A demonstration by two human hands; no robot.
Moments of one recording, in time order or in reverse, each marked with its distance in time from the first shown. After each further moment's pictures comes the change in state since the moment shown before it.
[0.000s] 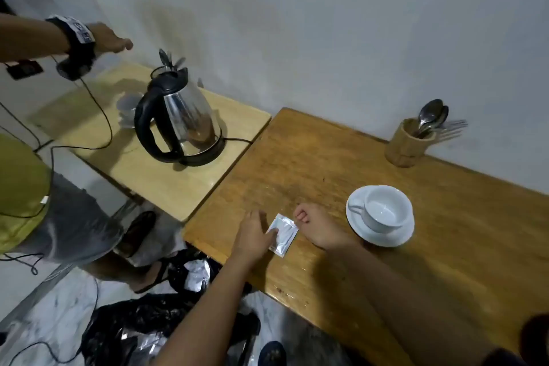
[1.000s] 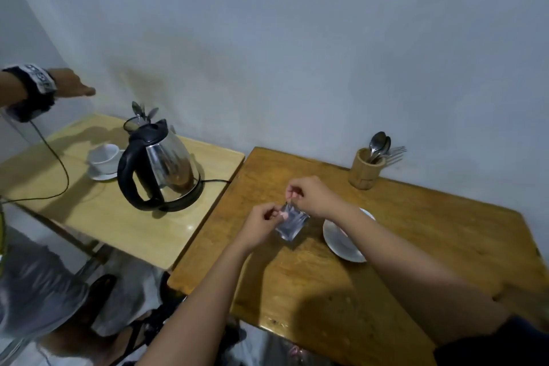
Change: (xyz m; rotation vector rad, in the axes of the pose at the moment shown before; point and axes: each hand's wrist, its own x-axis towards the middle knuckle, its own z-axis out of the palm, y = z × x) left_hand 0.015 0.090 -0.054 -0.395 -0.297 0.397; right_hand -0.025 -0.096 -0.117 -0.148 0.151 -0.169
